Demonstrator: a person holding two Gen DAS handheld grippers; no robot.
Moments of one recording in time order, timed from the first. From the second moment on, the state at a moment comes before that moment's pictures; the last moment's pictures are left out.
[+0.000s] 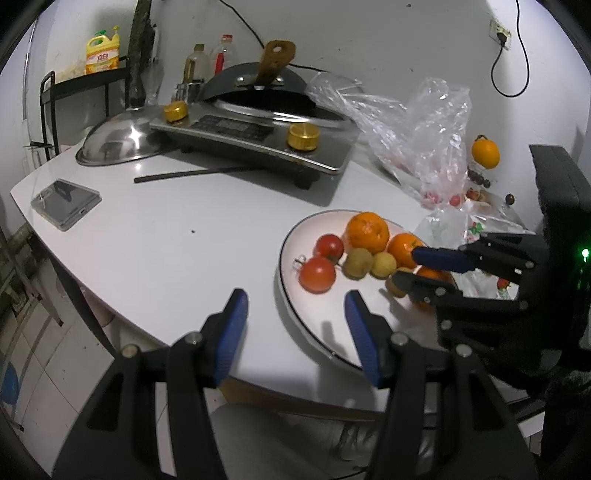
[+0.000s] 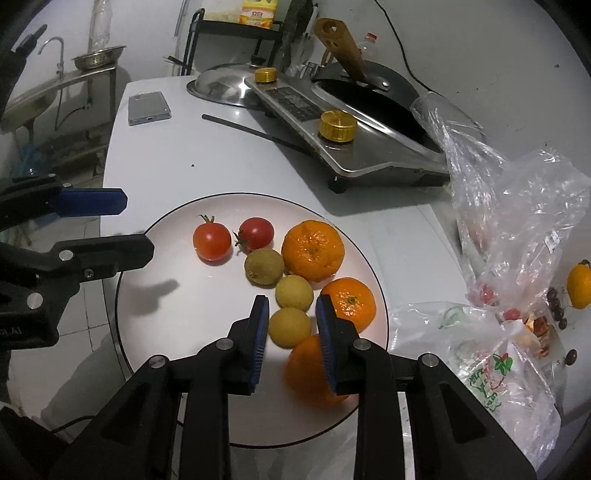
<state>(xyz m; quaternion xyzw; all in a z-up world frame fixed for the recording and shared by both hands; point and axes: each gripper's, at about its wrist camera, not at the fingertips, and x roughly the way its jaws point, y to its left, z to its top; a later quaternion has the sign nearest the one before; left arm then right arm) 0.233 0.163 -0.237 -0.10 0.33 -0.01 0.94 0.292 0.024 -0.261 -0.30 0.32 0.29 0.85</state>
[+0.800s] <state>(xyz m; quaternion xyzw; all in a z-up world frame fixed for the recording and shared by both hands) 0.224 0.142 -0.223 -0.08 0.33 -0.01 0.94 0.288 -0.003 -0.239 -0.25 0.32 0.29 0.87</state>
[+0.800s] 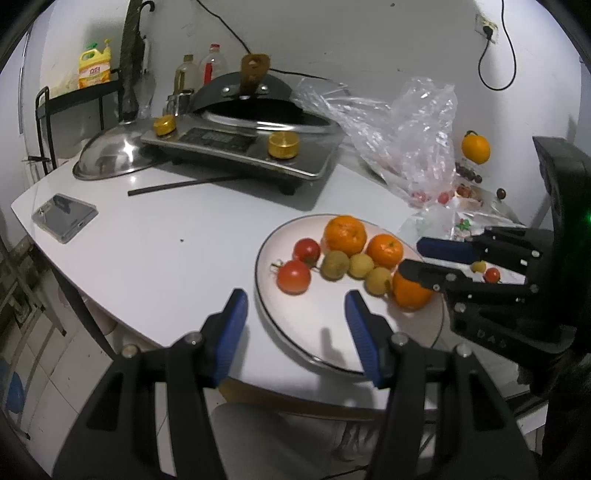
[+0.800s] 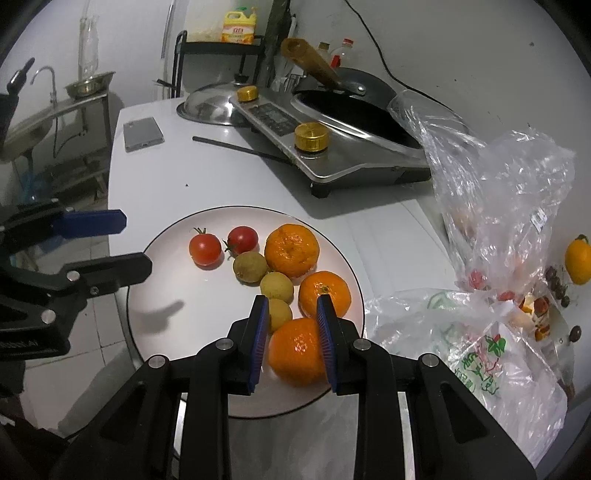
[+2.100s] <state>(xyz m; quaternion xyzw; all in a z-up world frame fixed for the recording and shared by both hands) 0.213 0.037 -0.184 -0.01 0.31 -0.05 0.95 0.253 -0.116 -0.201 -0.16 0.30 0.28 0.90</state>
